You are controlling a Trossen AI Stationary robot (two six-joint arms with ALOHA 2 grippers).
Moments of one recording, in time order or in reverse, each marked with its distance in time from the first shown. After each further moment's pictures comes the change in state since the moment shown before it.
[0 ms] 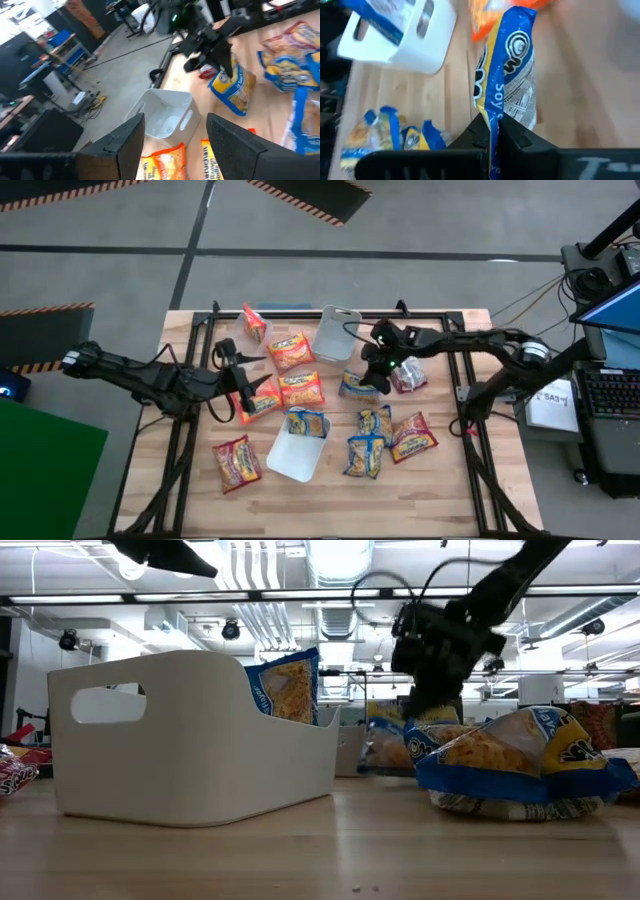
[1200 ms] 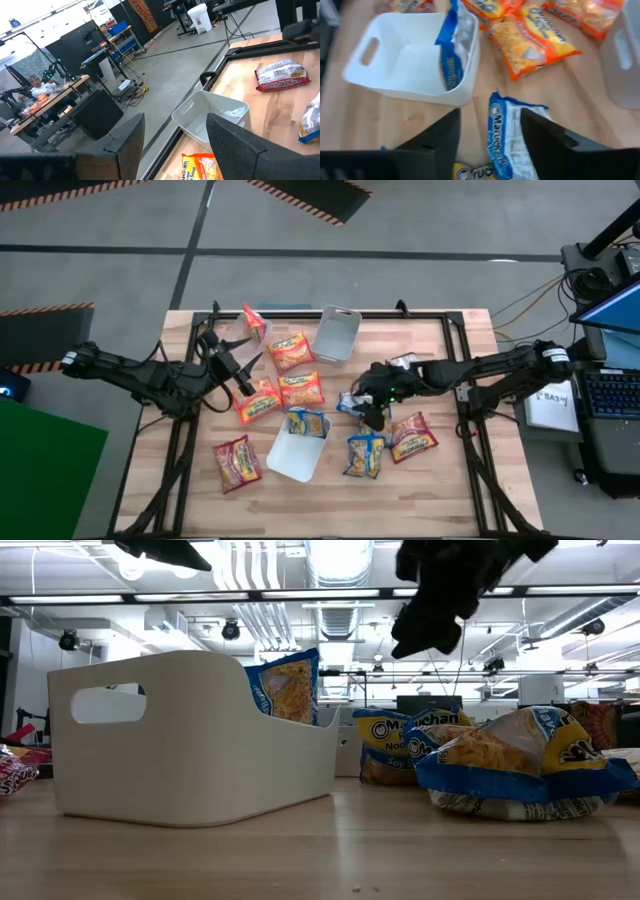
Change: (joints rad) left arm -0.001 -0.040 0.000 0.068 -0.265 -0.024; right arm 0.530 -0.181 0.096 -0.061 0.683 0.321
